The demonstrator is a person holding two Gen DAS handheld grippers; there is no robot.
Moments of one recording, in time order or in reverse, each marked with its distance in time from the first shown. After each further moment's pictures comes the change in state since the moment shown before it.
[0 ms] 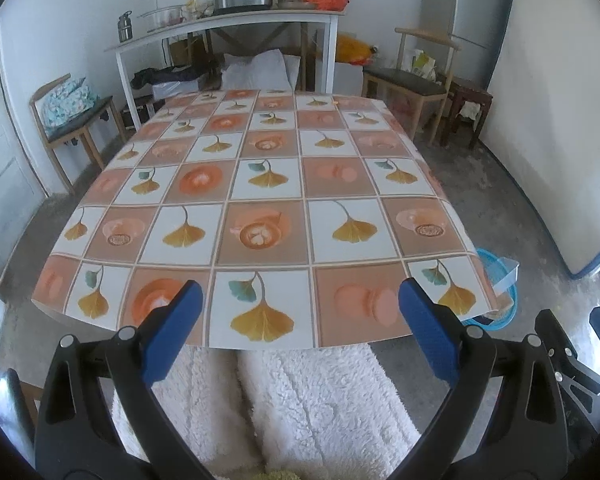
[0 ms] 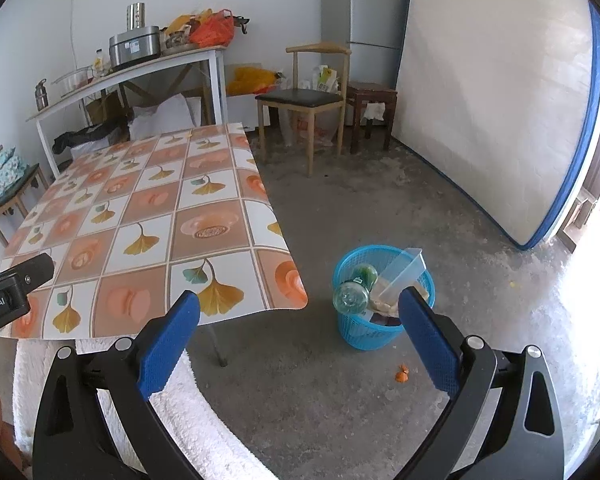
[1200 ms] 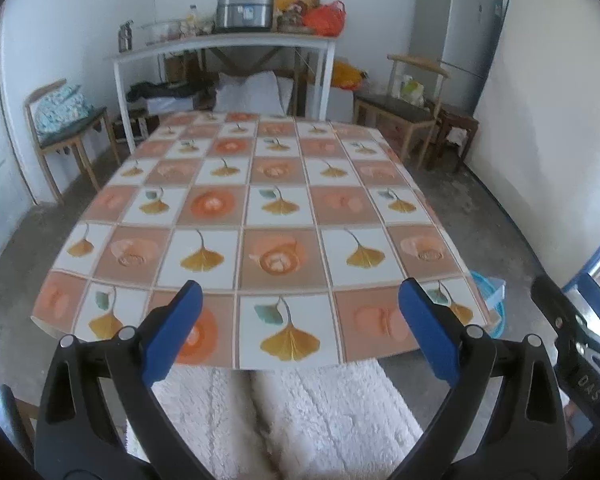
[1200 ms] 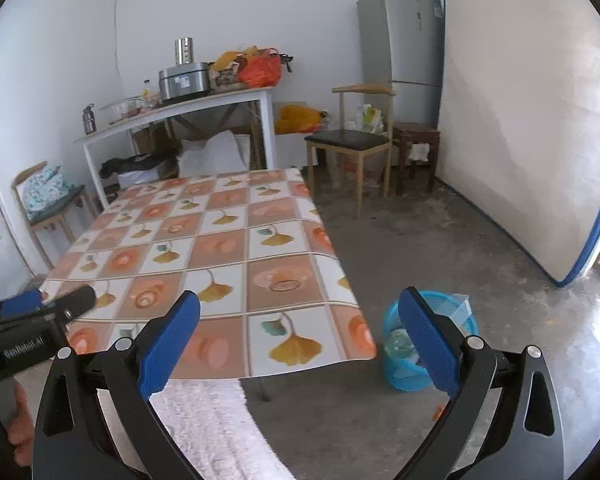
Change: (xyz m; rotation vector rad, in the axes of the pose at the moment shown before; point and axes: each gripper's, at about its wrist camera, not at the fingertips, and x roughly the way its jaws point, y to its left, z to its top) left arm -0.019 0.040 0.006 -0.022 -0.101 -0.060; right arm -0.032 0.038 0.024 -0.031 -0.147 0.152
